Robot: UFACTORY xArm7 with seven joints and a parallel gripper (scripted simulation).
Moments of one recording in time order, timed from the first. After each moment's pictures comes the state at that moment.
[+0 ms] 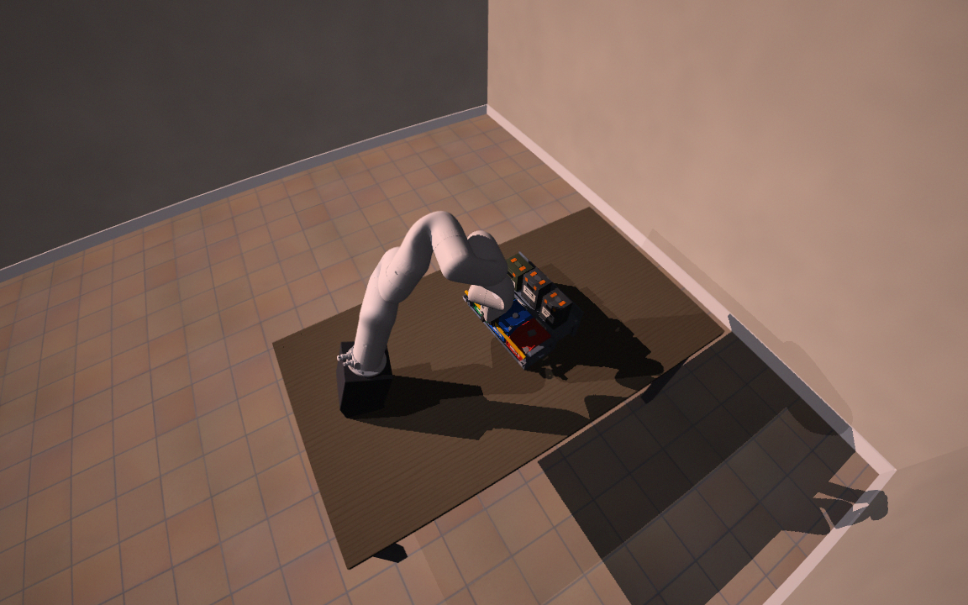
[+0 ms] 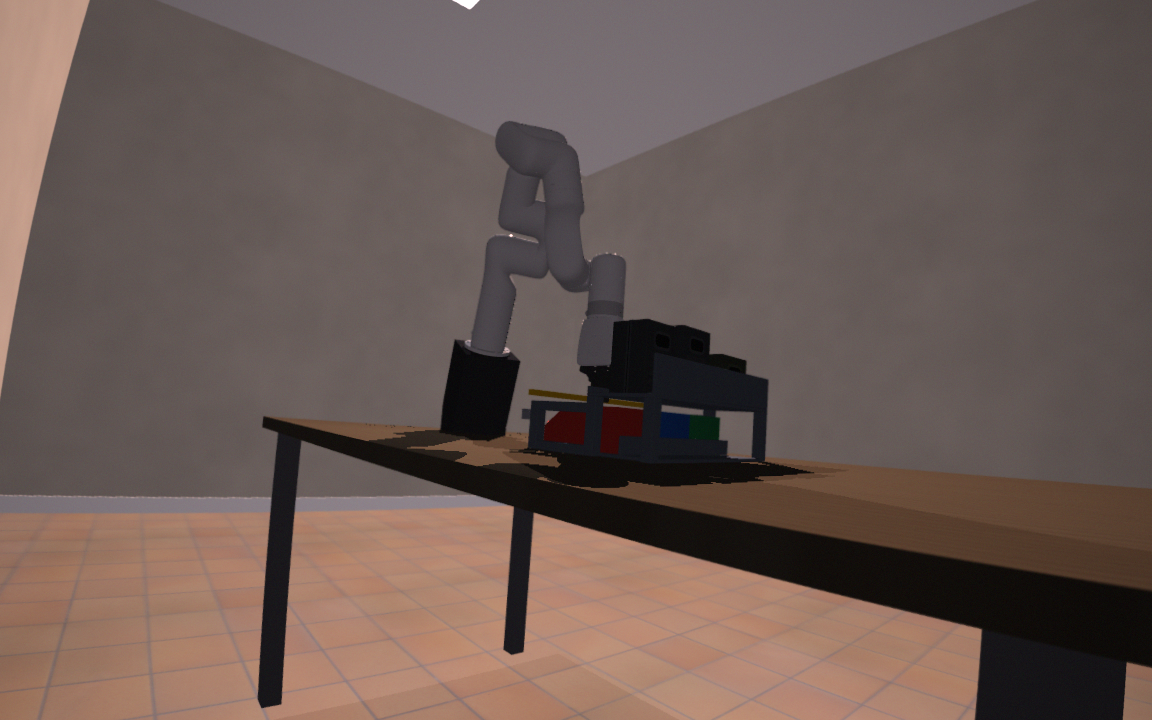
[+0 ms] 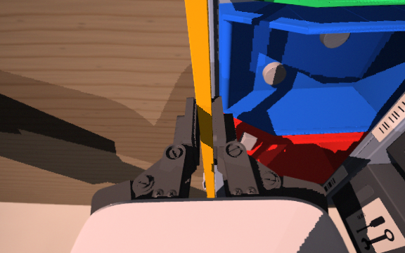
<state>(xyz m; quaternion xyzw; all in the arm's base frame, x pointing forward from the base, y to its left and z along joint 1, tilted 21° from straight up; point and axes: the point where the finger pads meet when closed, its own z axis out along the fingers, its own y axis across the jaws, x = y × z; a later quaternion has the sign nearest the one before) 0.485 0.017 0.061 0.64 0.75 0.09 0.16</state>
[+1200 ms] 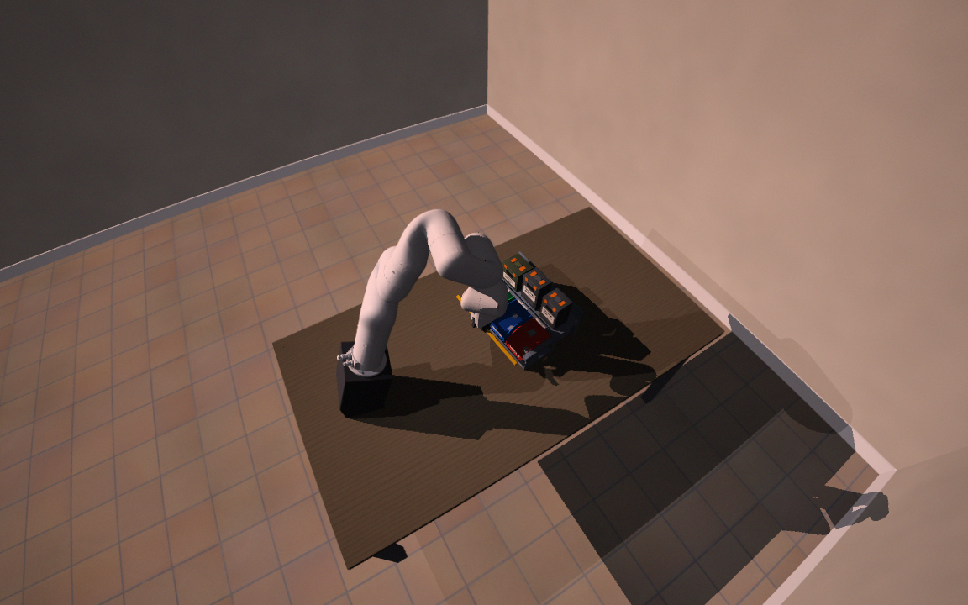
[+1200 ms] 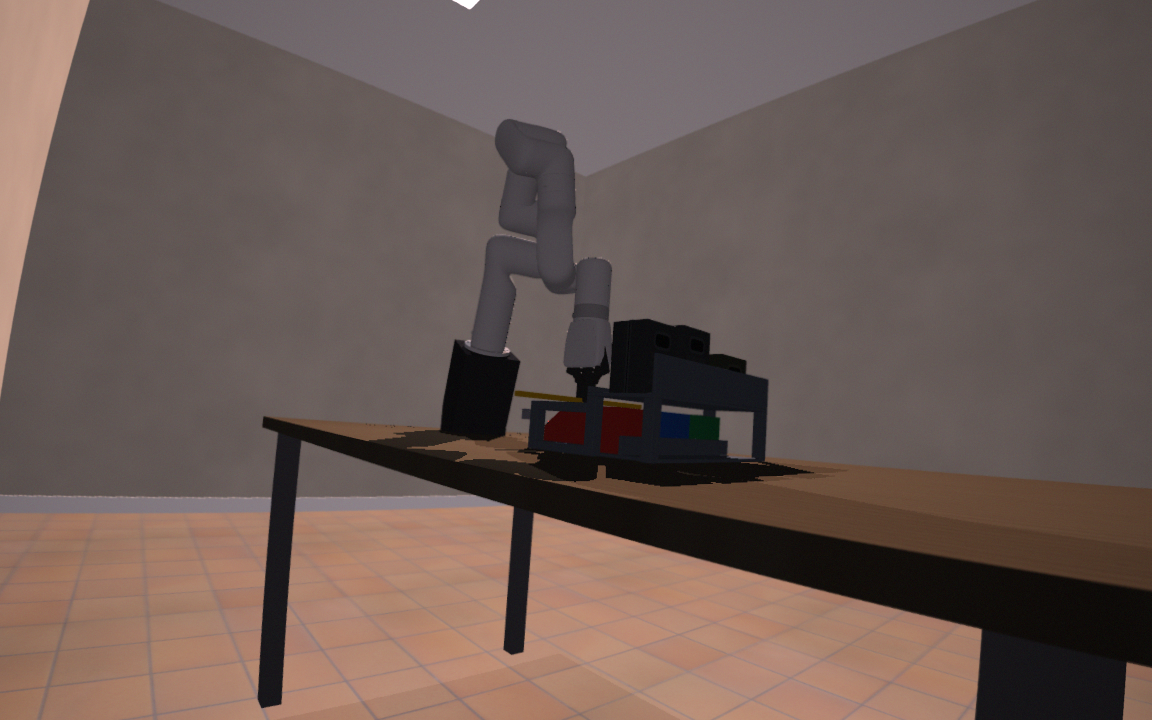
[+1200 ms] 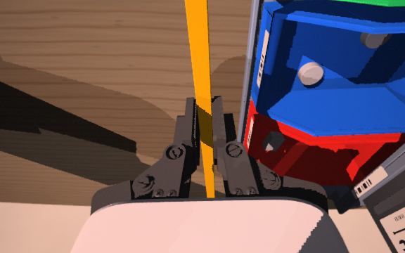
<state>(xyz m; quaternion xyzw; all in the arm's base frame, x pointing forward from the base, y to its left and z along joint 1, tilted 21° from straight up) 0.450 0.010 0.045 0.64 0.75 0.09 0.16</state>
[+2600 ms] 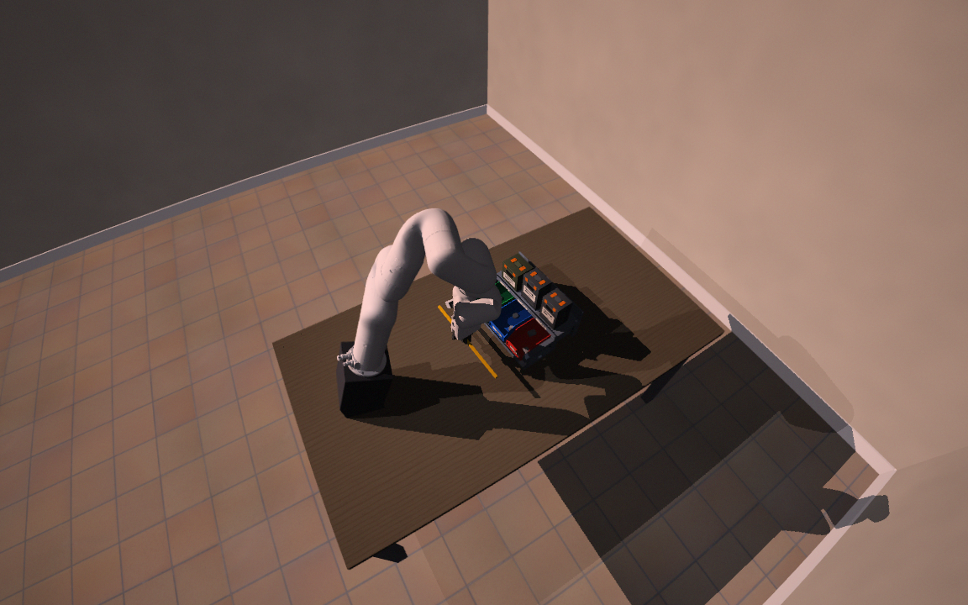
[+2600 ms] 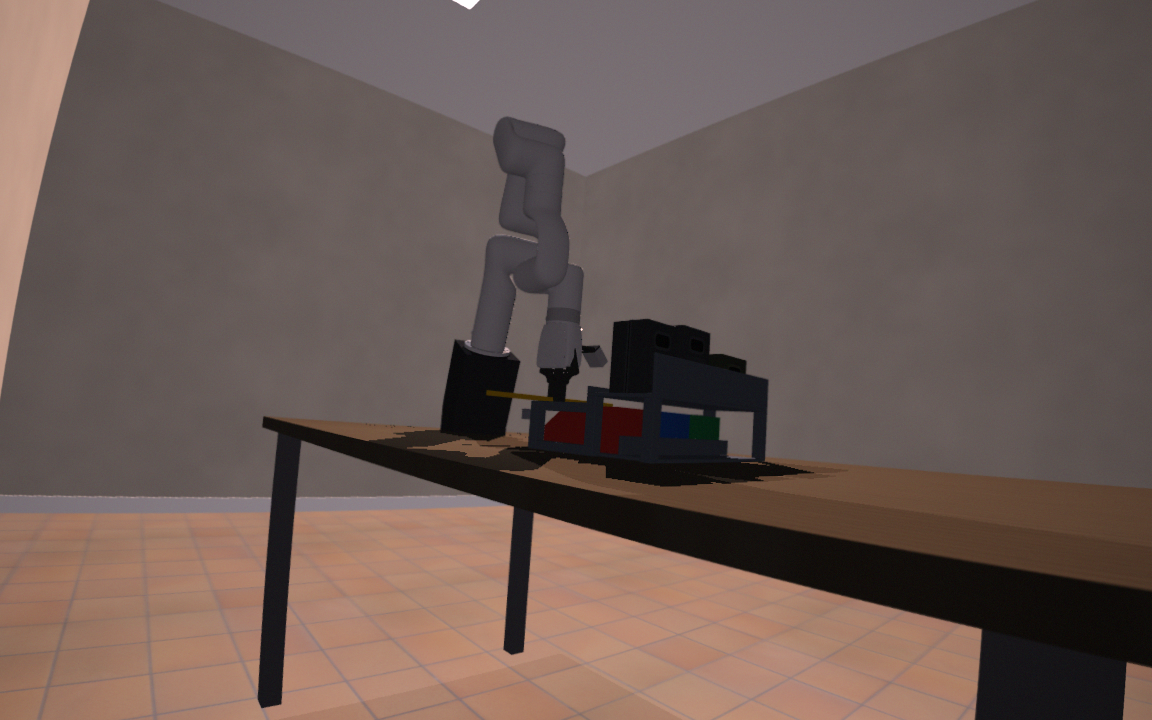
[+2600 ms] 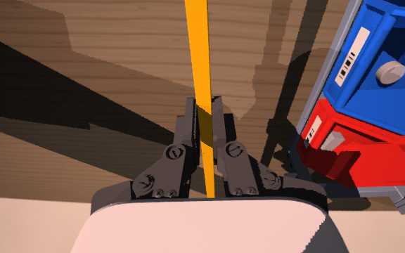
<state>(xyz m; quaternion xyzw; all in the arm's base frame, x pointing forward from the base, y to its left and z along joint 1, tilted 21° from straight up) 0.369 -0.004 0.015 0.64 0.75 0.09 0.15</state>
